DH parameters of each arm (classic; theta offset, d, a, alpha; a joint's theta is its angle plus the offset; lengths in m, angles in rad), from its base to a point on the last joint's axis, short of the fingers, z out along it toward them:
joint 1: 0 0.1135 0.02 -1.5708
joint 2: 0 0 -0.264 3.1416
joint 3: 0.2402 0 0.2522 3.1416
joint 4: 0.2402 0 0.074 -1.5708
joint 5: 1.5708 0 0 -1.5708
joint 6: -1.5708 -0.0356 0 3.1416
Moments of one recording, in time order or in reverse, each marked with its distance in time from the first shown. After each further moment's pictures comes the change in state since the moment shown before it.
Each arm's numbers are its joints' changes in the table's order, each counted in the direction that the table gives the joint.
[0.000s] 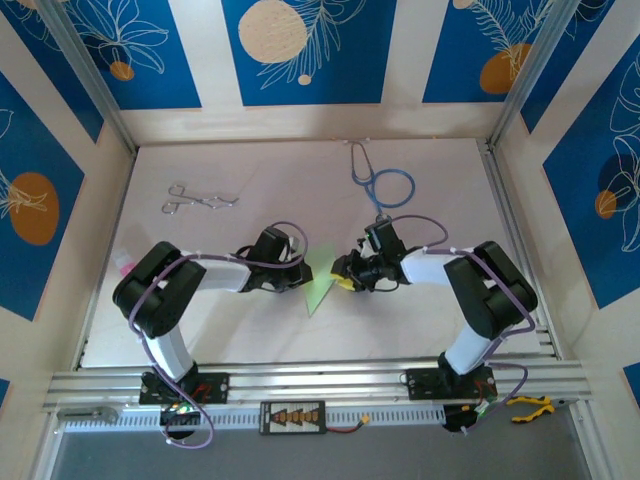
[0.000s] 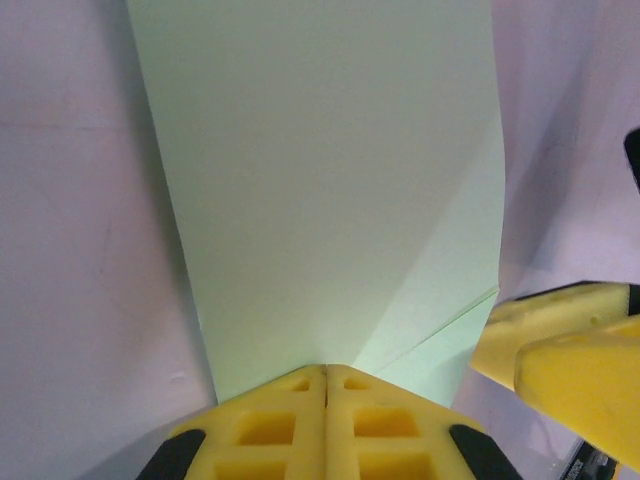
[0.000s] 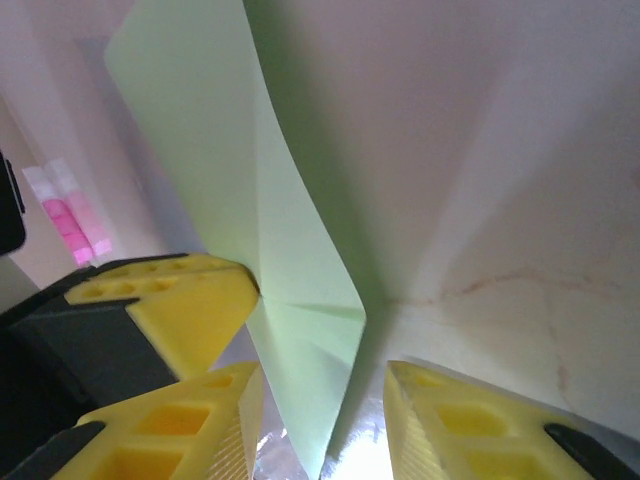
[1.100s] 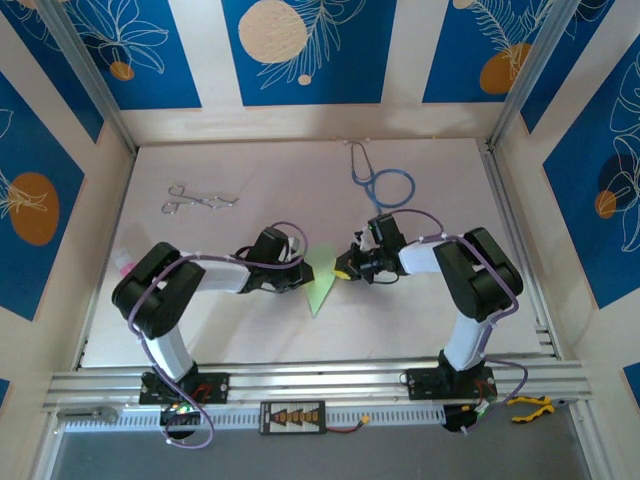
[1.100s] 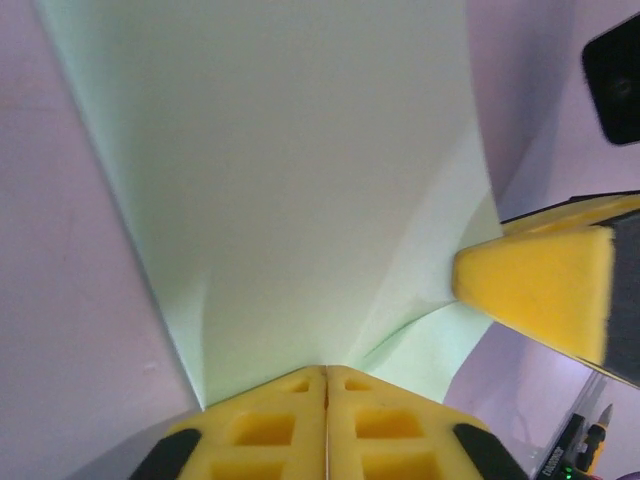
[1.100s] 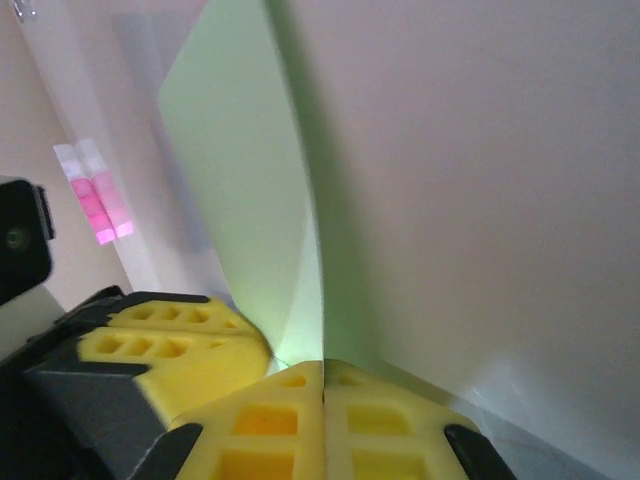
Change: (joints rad) left arm 0.000 -0.019 -0.012 -0.027 0.026 0.026; right arm -0.064 0.111 0.043 -0.080 -0.113 0.096
